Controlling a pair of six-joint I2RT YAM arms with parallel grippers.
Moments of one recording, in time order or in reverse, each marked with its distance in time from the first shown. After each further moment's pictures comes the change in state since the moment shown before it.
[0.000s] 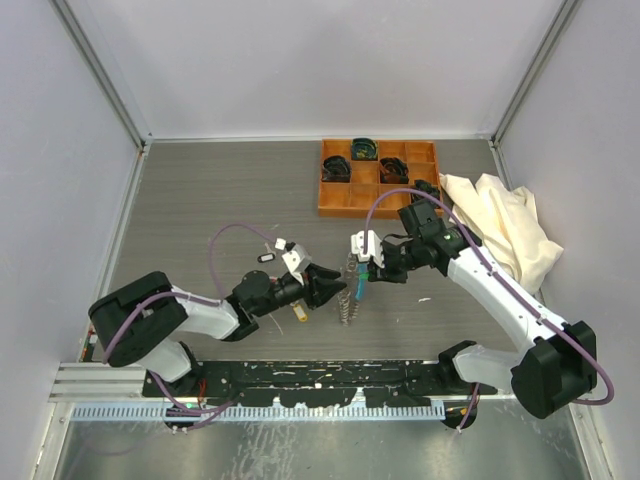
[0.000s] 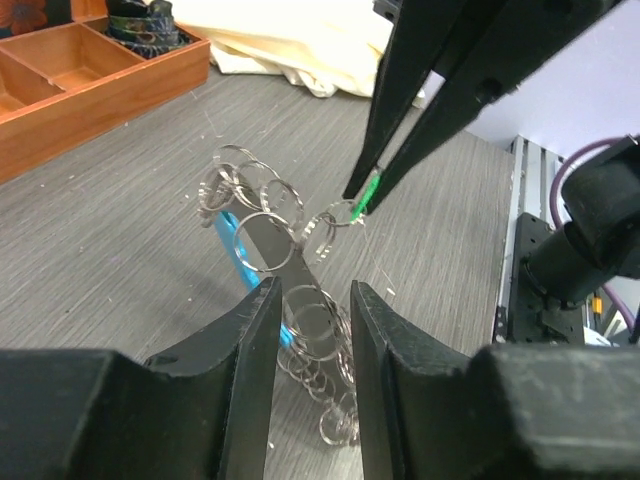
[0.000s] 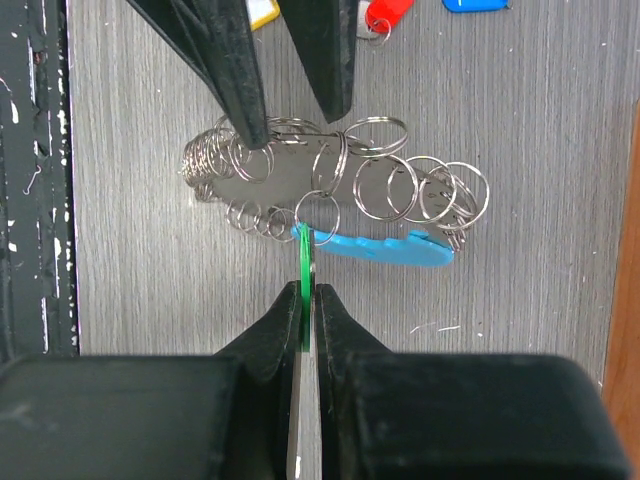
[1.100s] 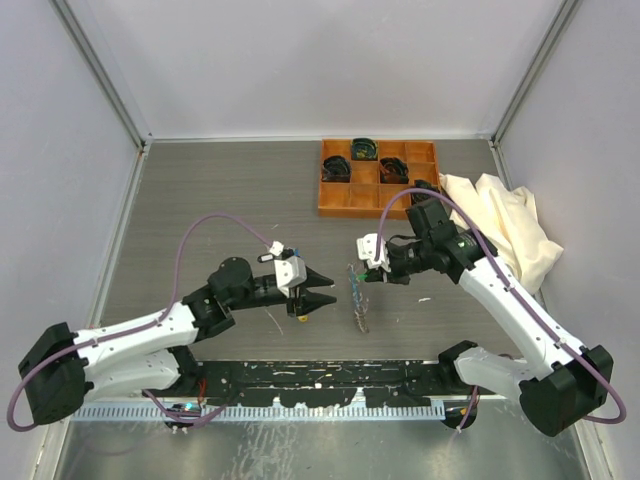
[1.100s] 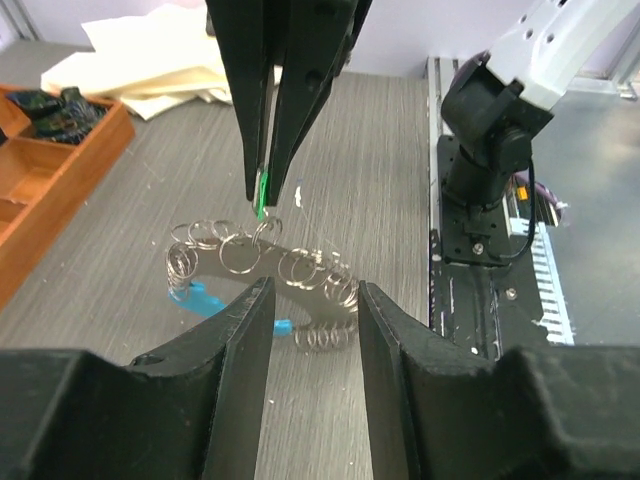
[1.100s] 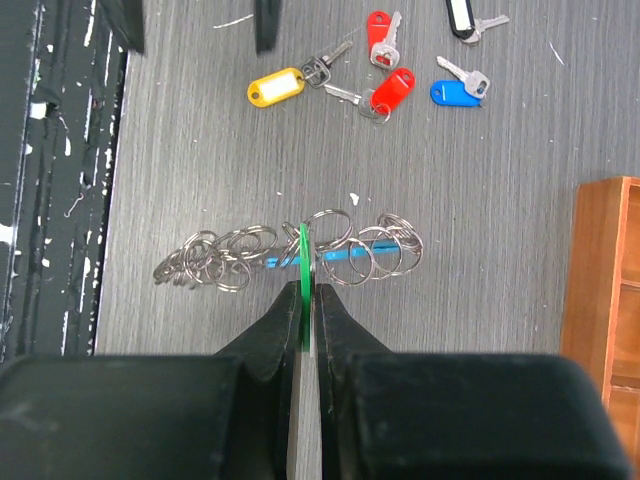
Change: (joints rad) left arm 0.000 -0.541 0.131 -0.743 0.286 0.304; right arm 0.019 -0.100 0.047 -0.050 -0.097 -0.041
